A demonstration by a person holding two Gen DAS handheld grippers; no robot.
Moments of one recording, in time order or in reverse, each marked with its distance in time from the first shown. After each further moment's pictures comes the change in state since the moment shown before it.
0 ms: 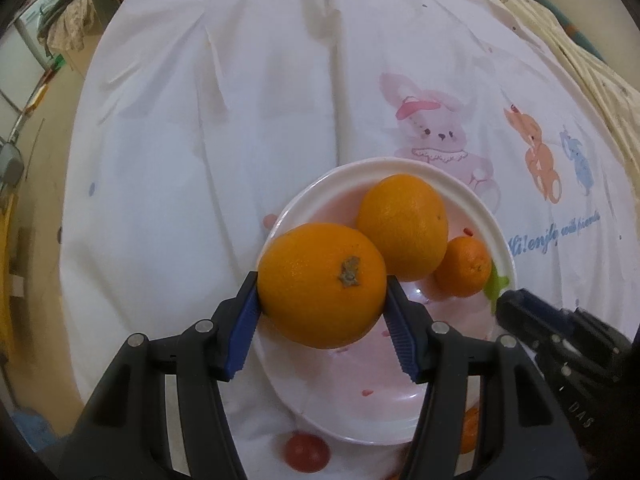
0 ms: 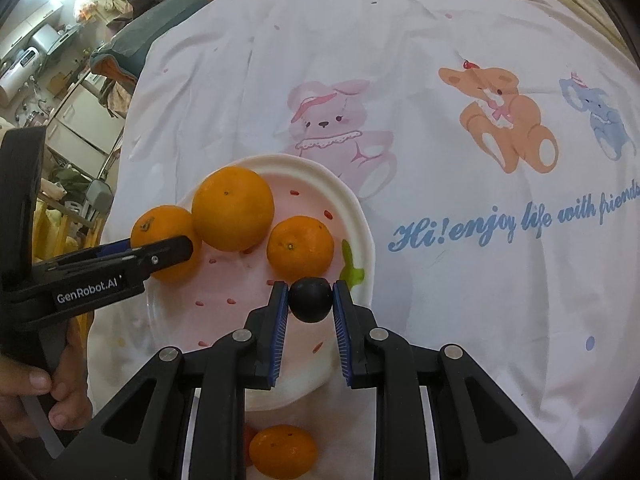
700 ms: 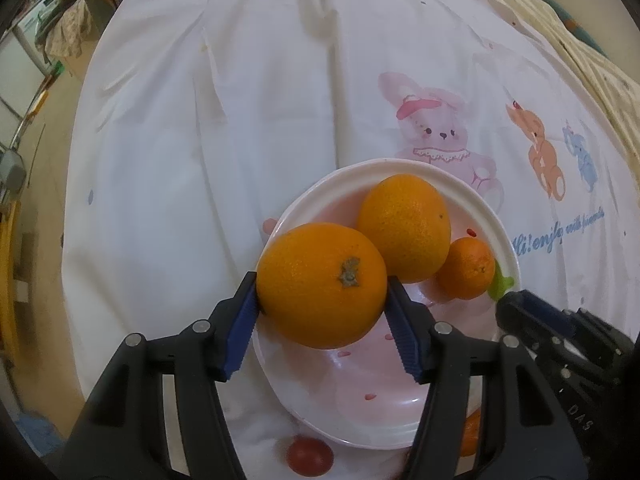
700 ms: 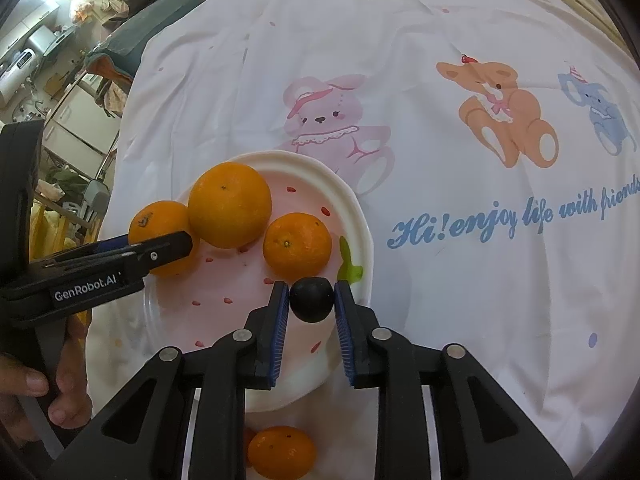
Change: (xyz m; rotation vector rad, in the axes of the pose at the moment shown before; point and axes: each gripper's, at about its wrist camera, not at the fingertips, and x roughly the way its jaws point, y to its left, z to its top) left arm 0.002 -0.004 0.004 0.035 0.006 0.034; right arm 0.003 -0.001 0.001 0.010 0.006 -0.008
